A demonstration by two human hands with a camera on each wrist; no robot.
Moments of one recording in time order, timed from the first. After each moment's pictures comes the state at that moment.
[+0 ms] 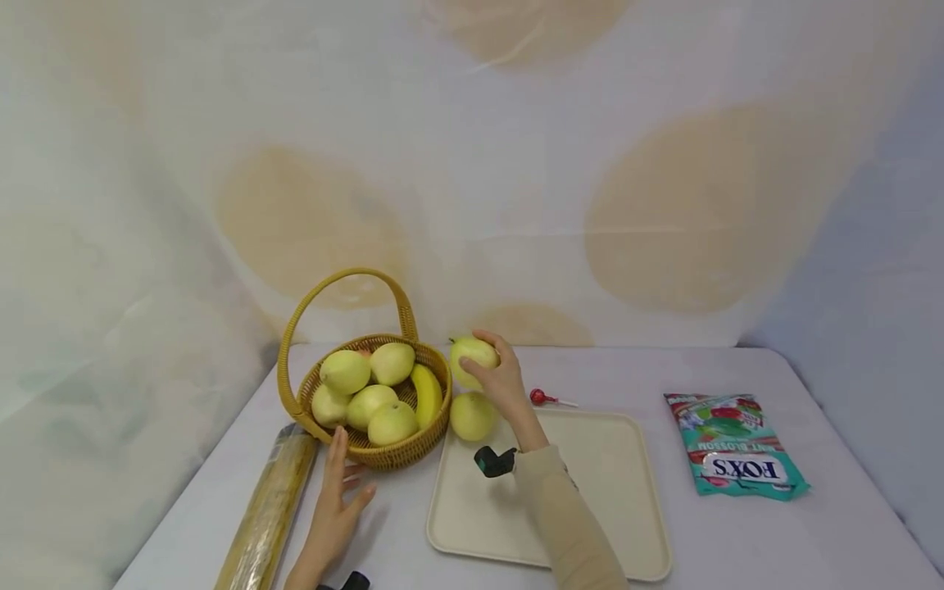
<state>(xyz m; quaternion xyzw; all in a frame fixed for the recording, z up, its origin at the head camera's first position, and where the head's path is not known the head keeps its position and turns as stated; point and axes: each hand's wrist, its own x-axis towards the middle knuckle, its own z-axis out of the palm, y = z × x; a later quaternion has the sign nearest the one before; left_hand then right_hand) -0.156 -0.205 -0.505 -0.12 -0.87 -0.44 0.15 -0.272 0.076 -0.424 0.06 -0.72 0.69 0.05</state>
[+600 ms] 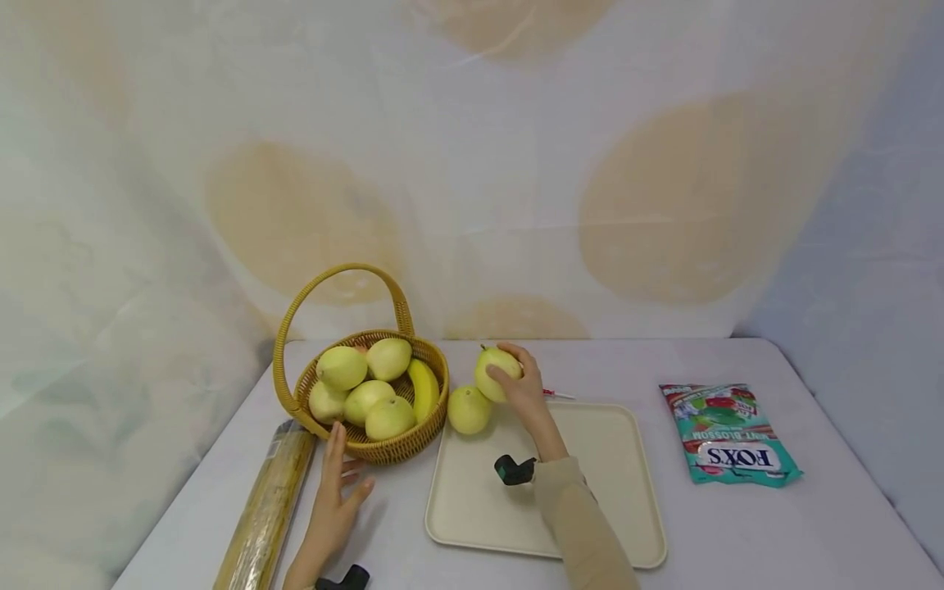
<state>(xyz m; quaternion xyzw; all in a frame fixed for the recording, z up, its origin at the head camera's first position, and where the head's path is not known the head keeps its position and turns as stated) -0.154 -0.206 -0.505 -0.12 -0.88 -0.44 0.15 -0.265 0.105 -0.463 0.00 -0.73 0.69 0.05</state>
